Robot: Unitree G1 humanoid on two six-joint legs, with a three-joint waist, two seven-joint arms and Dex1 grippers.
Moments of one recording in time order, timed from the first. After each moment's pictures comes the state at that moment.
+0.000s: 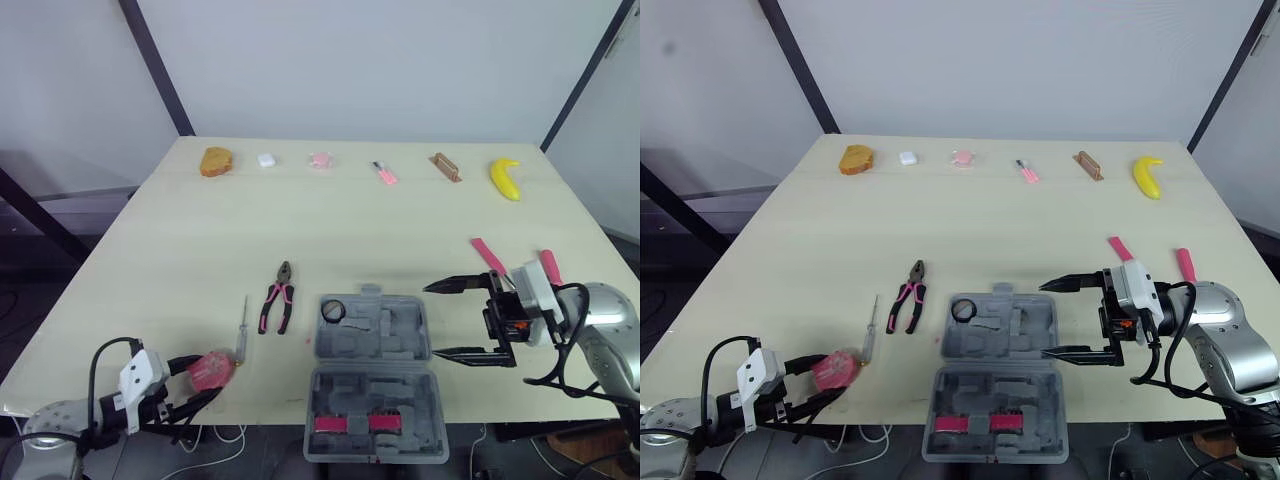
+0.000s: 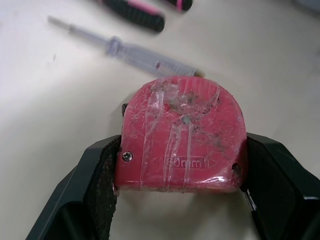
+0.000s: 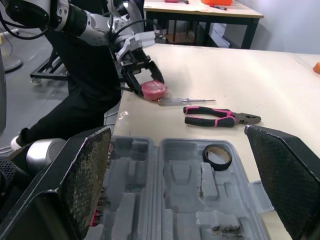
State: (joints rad) left arm 0.11 0.76 0.26 0.51 -0.33 -0.37 -1.30; right arm -0.22 -0.72 -0.01 -0.27 0.60 0.19 1.37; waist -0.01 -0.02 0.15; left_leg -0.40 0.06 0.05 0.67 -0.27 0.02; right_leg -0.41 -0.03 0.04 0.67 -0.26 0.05
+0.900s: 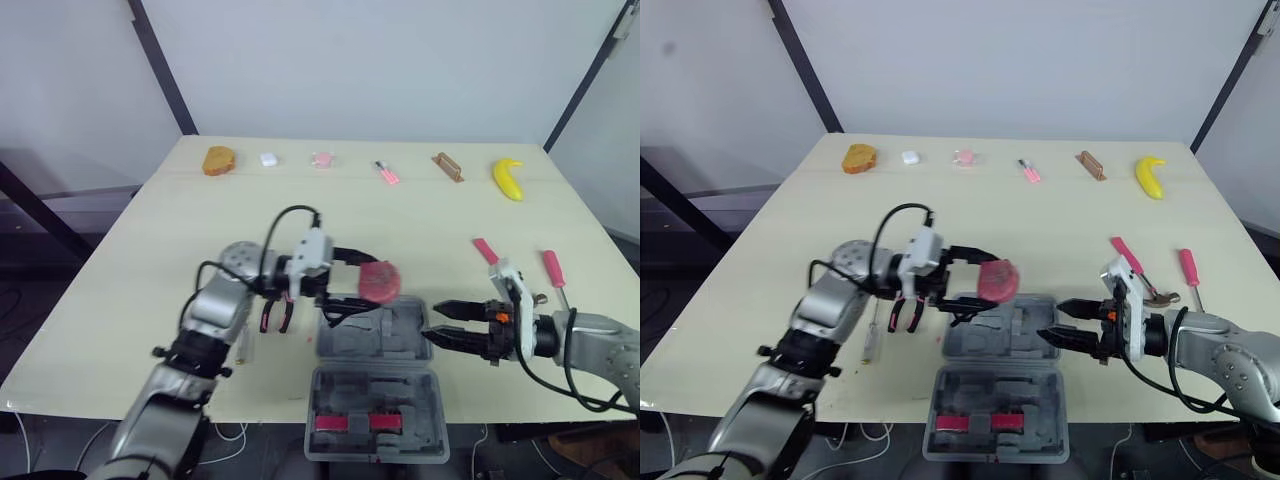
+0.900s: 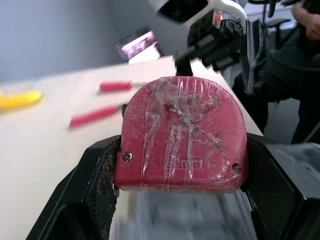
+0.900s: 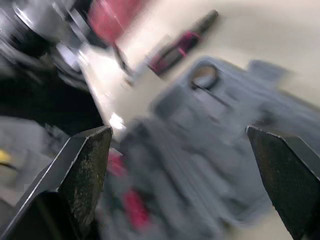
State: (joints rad) left arm -0.64 0.45 -0.24 0.13 -0.31 0.05 -1.34; right arm -0.20 -0.73 -0.15 -0.41 1.11 1.11 0.71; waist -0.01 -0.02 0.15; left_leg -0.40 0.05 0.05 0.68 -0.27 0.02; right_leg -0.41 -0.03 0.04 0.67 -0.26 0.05
